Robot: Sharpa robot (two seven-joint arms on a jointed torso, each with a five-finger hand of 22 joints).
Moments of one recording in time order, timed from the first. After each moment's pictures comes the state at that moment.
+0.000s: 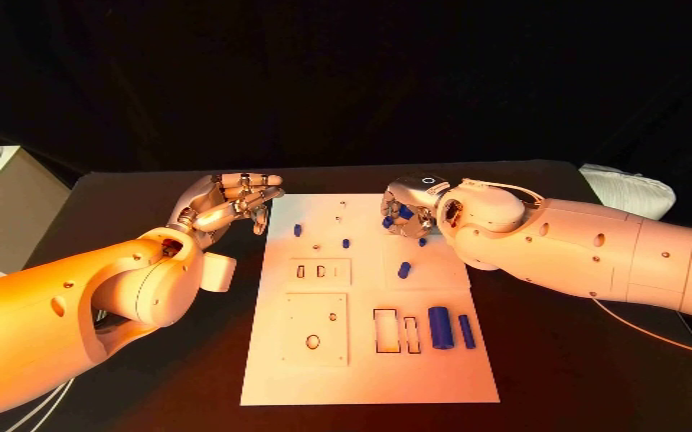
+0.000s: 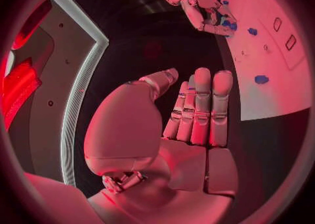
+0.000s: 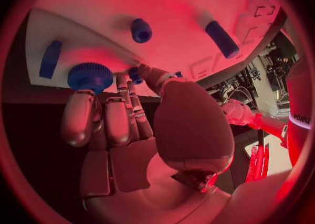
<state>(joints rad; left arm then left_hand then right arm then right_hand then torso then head) 1.16 -0.94 -0.03 1.62 -0.12 -0.35 0.43 1.34 -0.21 0.57 0.06 0.15 0.94 0.18 0.18 0.20 1.18 0.12 0.07 0.08 1.19 0.04 0.82 0.72 0.17 1.10 0.13 1.08 0.79 1.30 -0.71 -0.17 1.38 -1.64 -0.25 -0.19 1.30 -0.23 0.55 0.09 0.10 0.99 0.17 0.14 0.24 1.16 0.10 0.06 0.07 1.47 0.01 1.33 1.07 0.09 1.44 0.11 1.25 1.13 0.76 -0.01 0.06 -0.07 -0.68</state>
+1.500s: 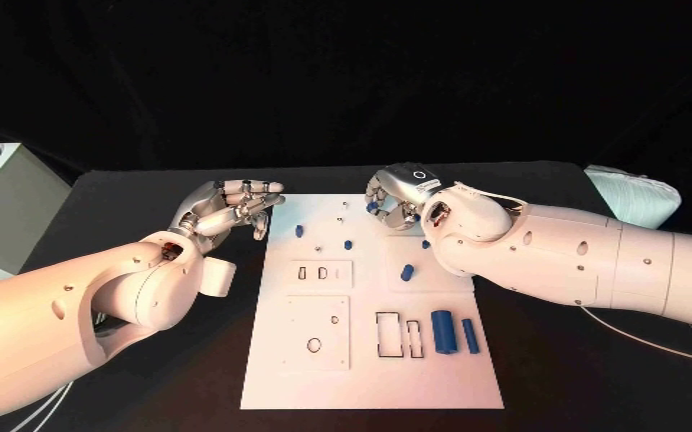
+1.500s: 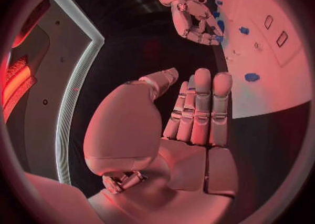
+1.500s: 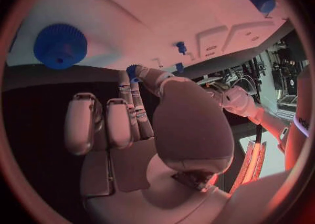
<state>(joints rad) 1.16 -0.94 -0.03 1.62 -0.12 -0.34 0.39 1.33 -0.22 0.58 0.05 0.15 0.93 0.19 0.18 0.21 1.17 0.13 0.07 0.09 1.18 0.05 0.84 0.72 0.17 1.08 0.14 1.11 0.80 1.30 -0.66 -0.17 1.41 -1.67 -0.47 -0.28 1.34 -0.19 0.63 0.07 0.08 1.08 0.13 0.23 0.29 1.28 0.07 0.07 0.09 1.46 -0.01 1.36 1.08 0.08 1.45 0.09 1.31 1.22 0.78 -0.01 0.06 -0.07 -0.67</state>
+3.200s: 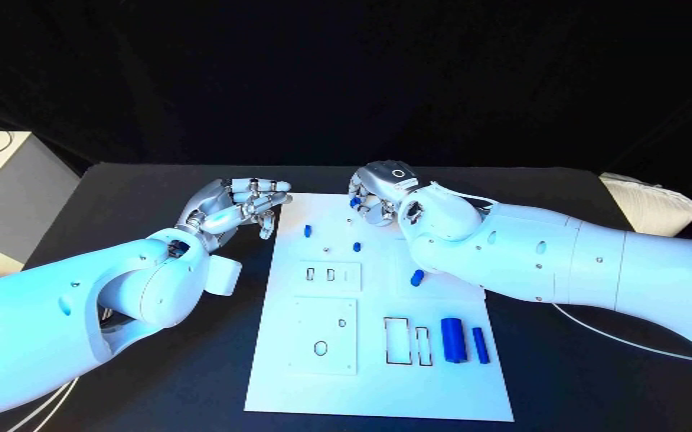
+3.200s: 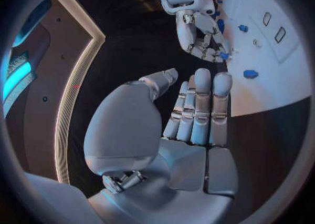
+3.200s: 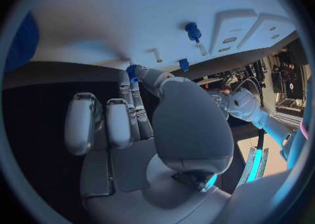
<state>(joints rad) 1.18 -0.93 -0.03 1.62 -0.13 -0.32 0.39 1.33 -0.21 0.58 0.06 0.15 0.93 0.19 0.18 0.21 1.17 0.12 0.07 0.09 1.18 0.05 0.85 0.72 0.17 1.08 0.14 1.11 0.81 1.30 -0.53 -0.16 1.29 -1.69 -0.50 -0.30 1.34 -0.18 0.63 0.06 0.07 1.07 0.13 0.23 0.30 1.28 0.07 0.06 0.09 1.46 -0.01 1.36 1.08 0.08 1.45 0.09 1.31 1.22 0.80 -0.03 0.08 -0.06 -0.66</state>
